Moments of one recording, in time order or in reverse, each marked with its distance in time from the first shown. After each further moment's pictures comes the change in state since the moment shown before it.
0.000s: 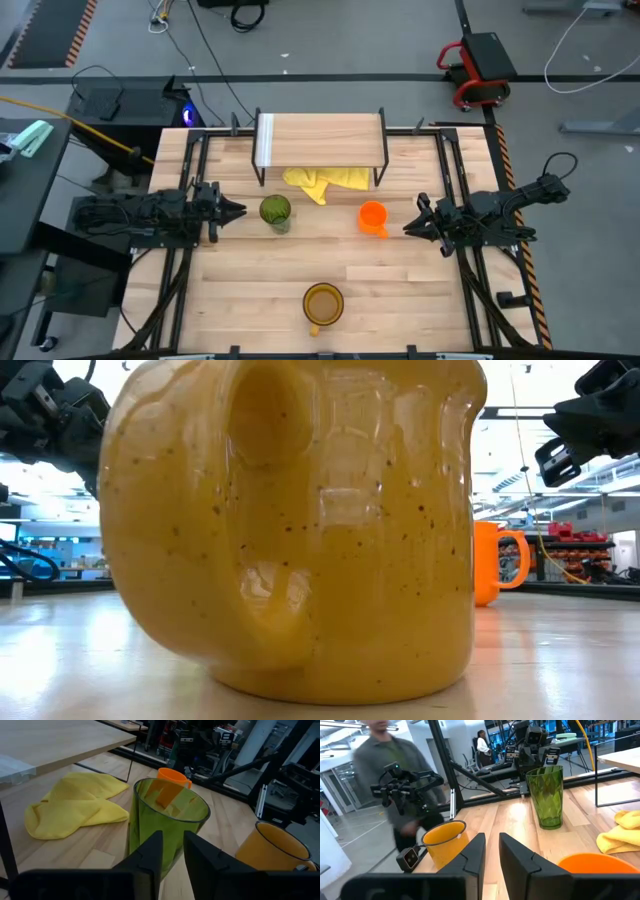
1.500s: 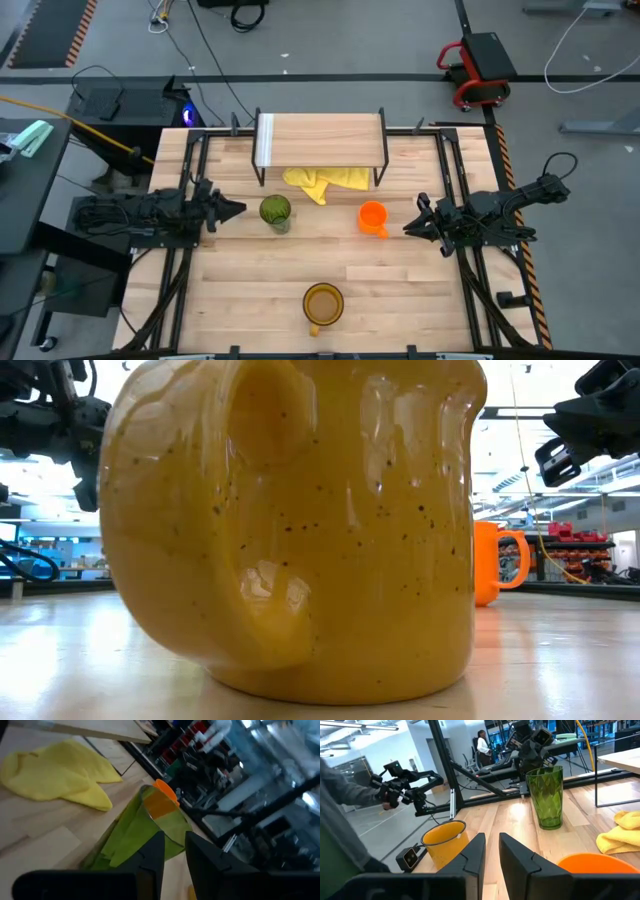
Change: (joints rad) left arm 0.000 0.000 0.001 0.053 -0.033 -0.501; right arm 0.000 0.000 0.000 0.000 0.000 -0.003
